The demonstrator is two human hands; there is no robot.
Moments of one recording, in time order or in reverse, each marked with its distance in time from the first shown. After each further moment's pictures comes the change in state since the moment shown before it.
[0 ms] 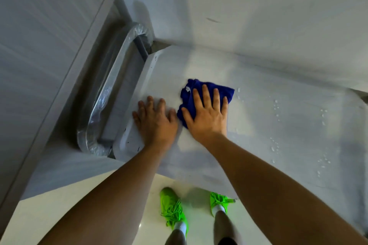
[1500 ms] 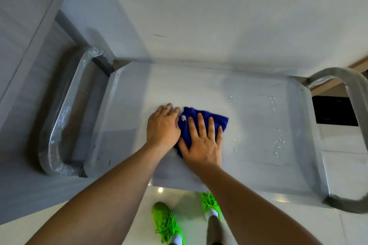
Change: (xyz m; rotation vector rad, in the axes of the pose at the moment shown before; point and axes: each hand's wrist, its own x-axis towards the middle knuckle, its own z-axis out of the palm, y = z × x) left_hand -0.012 0.090 0.017 0.117 -0.170 0.481; right_hand -0.090 0.064 0.004 0.051 0.047 0.177
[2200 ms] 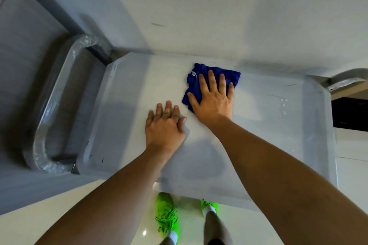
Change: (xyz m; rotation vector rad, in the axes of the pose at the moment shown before) left_hand -0.001 0.019 0.016 0.124 -0.007 -0.132; right_hand 0.135 0.034 -0.034 -0.048 0.018 -0.057
